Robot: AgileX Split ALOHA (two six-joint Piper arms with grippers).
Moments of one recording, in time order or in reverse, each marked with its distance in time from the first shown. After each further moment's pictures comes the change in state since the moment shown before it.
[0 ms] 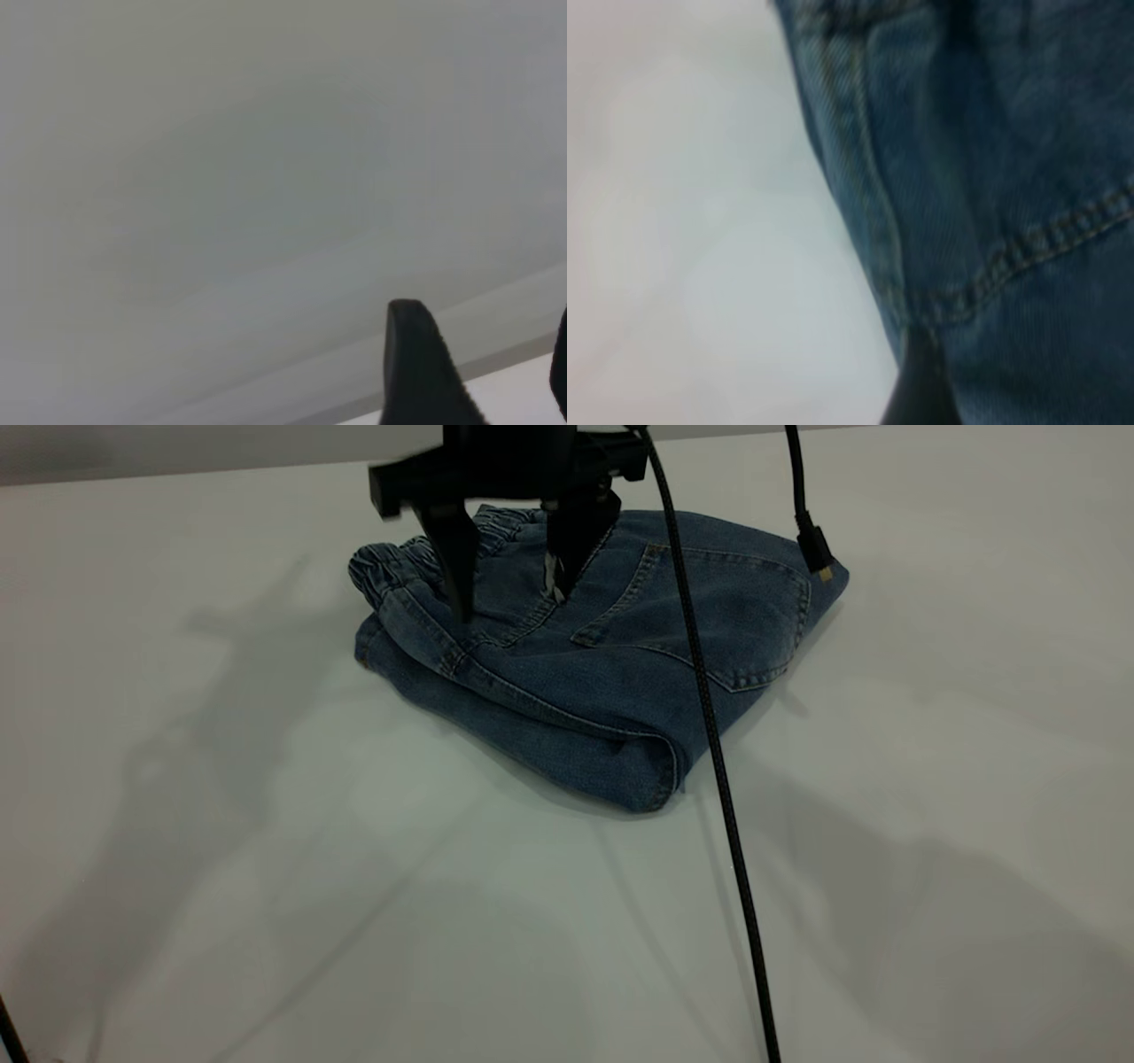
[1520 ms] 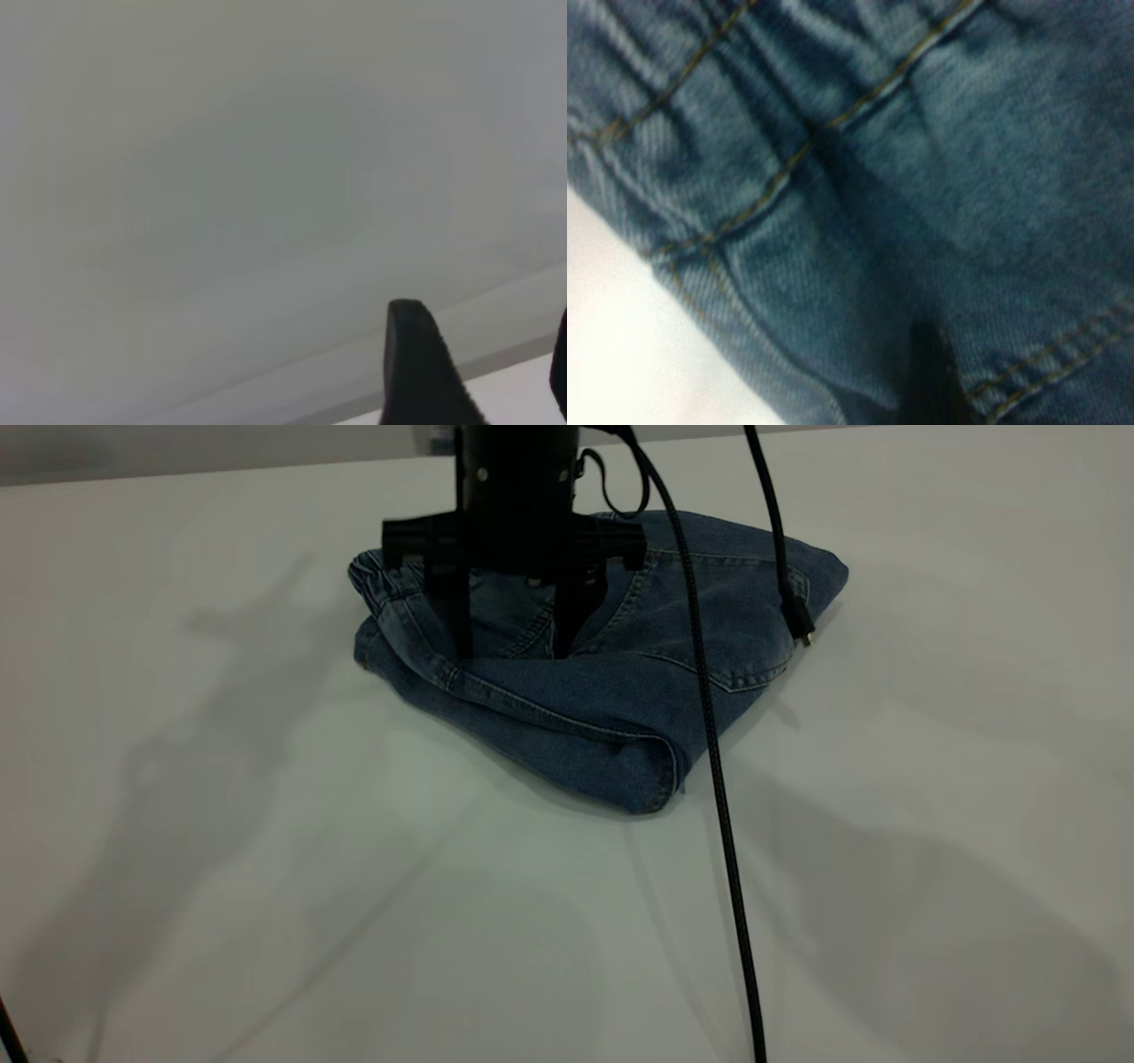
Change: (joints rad) left arm 0.000 0.000 0.000 -0.006 -0.001 -0.003; right arm 0.023 0.106 -0.017 -0.046 -0.060 0.293
